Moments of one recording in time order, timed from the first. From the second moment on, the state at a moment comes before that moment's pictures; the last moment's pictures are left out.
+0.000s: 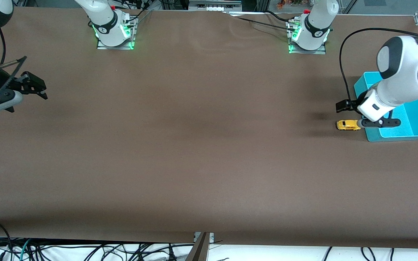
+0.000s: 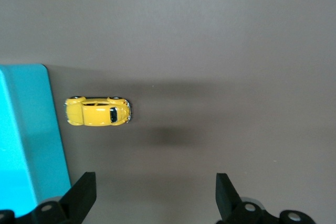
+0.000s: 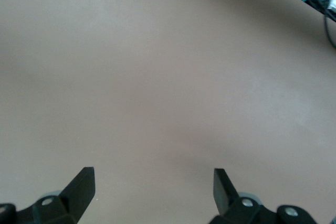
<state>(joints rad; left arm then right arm) 0.08 0.05 -0.04 -2.19 0.01 2.08 0.02 -0.09 0.13 0.15 -1.44 -0.08 1.57 -0.41</state>
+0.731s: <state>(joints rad) 0.17 0.18 -0.03 -2.35 0.12 2.39 0.66 -0.10 0.12 0.04 -1.45 -0.08 1.54 -0.24</state>
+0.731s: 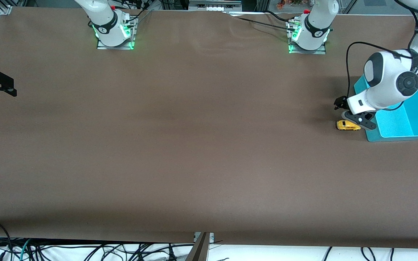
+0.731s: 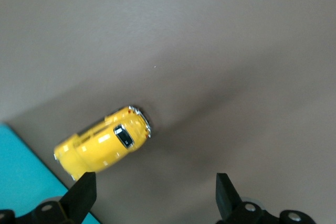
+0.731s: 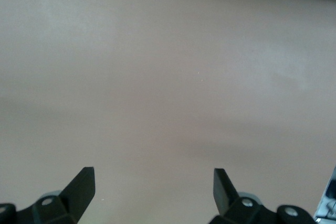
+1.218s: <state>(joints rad) 0.18 0.29 0.01 -2.35 0.16 2.60 1.22 -0.10 0.12 0.04 -1.46 -0.08 1.53 -0.21</state>
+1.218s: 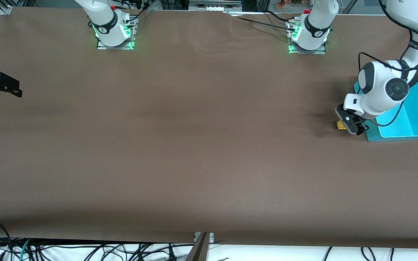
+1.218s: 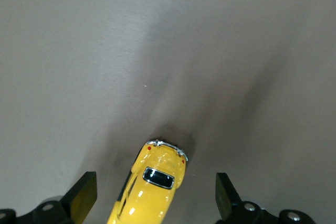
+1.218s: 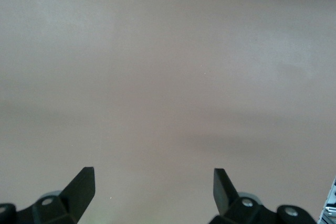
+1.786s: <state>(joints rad) 0.18 0.37 0.07 -2.34 0.16 2.66 1.48 -0.09 0.13 0.04 -1.47 -0.08 1.52 -0.21</state>
